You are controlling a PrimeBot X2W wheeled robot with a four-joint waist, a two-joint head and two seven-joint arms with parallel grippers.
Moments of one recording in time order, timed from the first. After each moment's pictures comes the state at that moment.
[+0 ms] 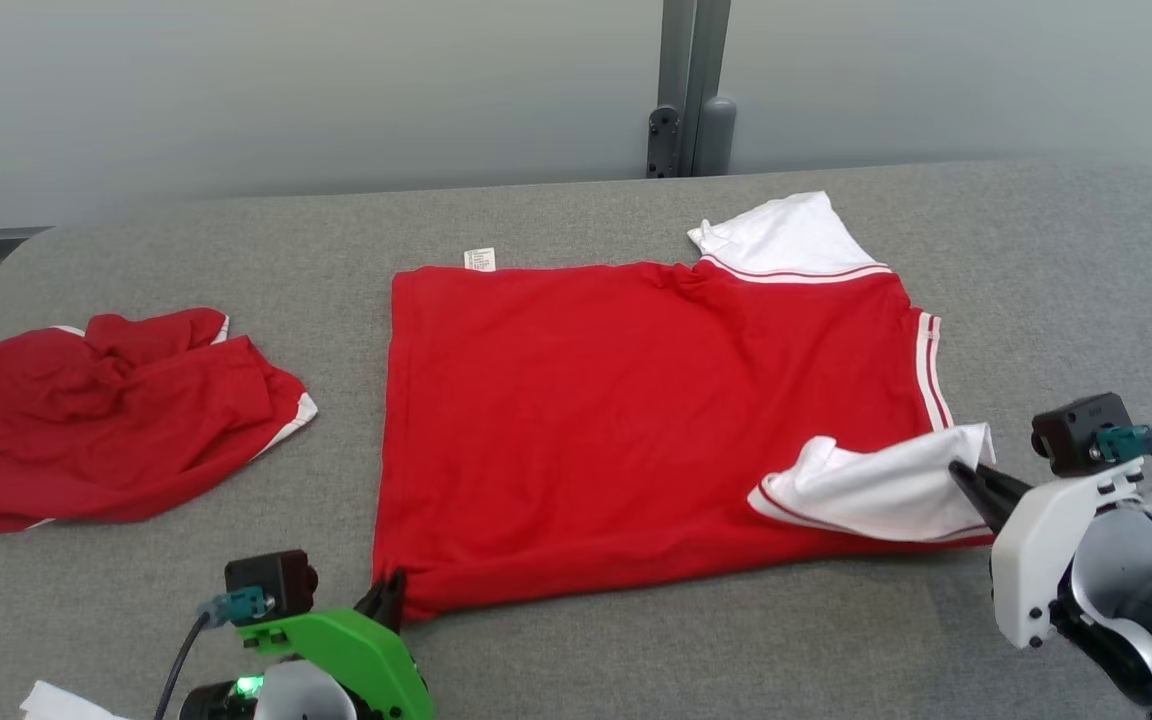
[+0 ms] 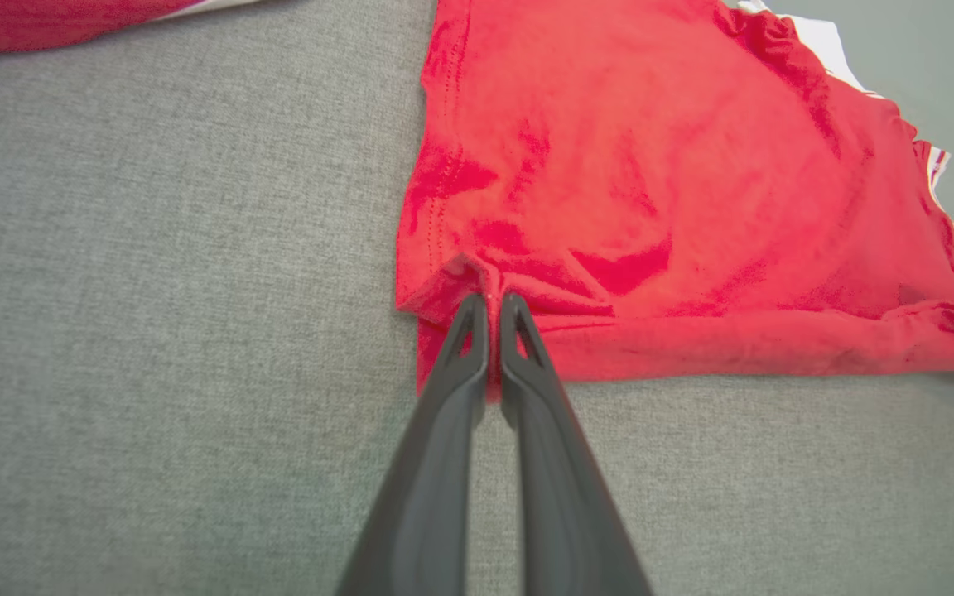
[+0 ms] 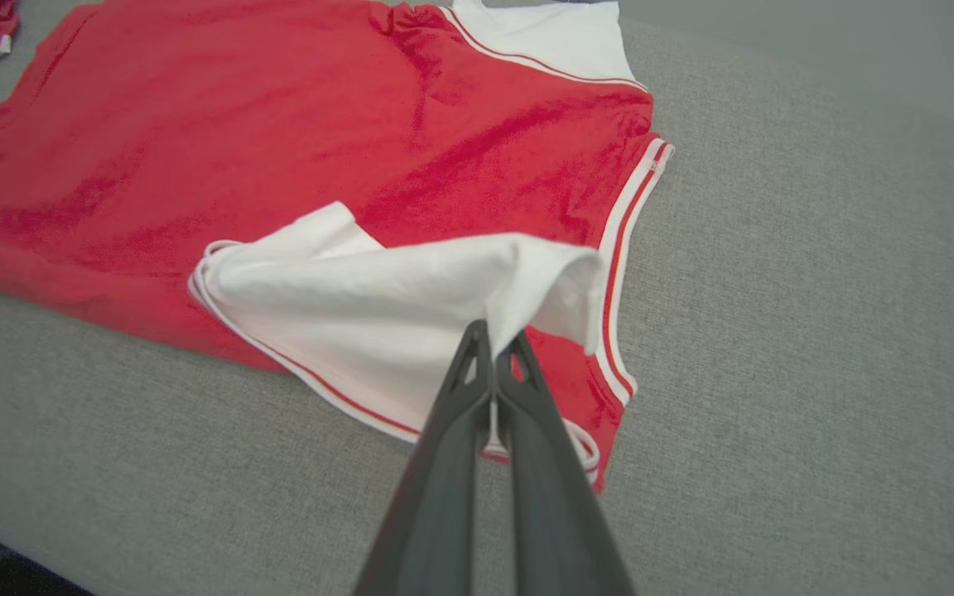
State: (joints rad) left arm -0.05 0.23 -0.43 0.18 -0.72 0.19 0.20; right arm -0.09 -0.47 0.20 -0.03 0.42 0.13 0.49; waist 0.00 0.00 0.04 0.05
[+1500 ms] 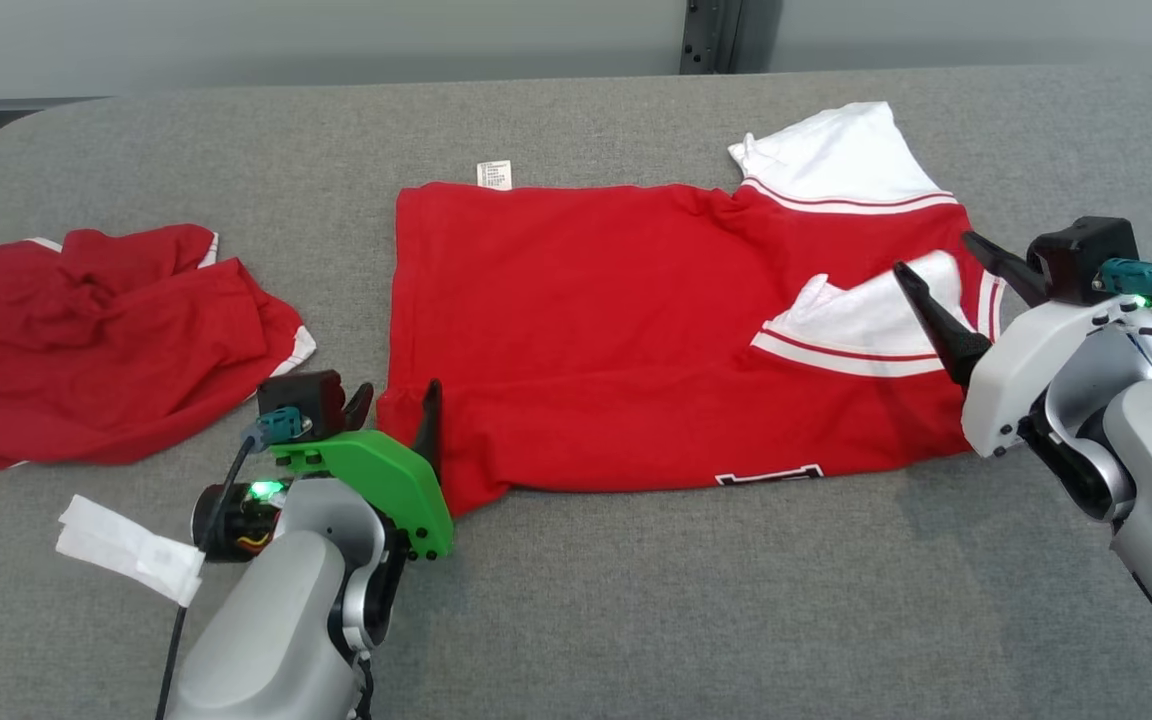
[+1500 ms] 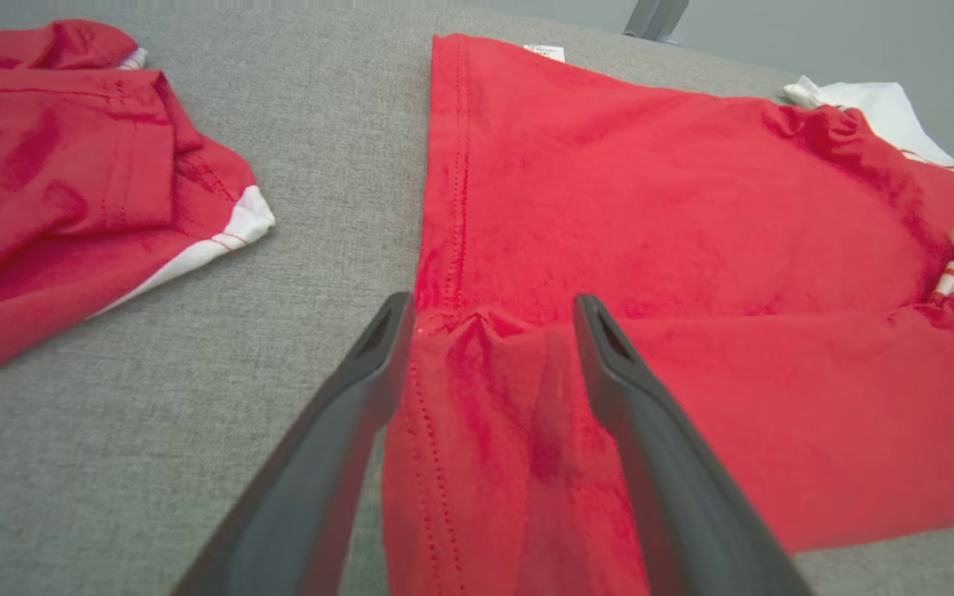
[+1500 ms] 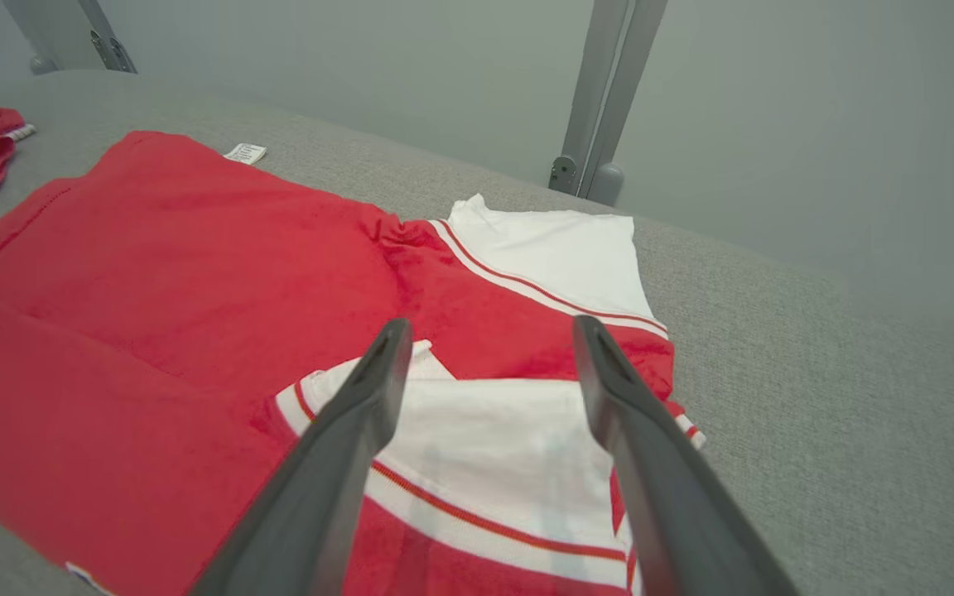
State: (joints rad) left arm -0.46 0.14 -0.49 0.54 -0.62 0.14 0.05; right arm -0.59 -0.52 0.50 0.41 0.55 0.13 0.04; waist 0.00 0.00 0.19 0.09
